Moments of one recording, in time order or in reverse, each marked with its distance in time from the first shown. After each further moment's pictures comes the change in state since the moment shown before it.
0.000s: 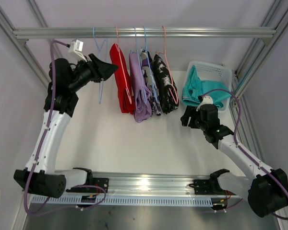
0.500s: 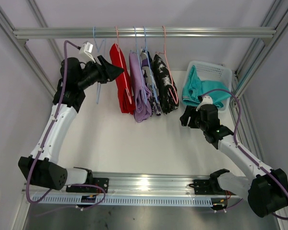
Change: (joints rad) left arm -0.024 0.110 -0.032 0.013 0.003 -0.005; right arm -0.003 -0.002 -0.011 0.021 -0.018 0.001
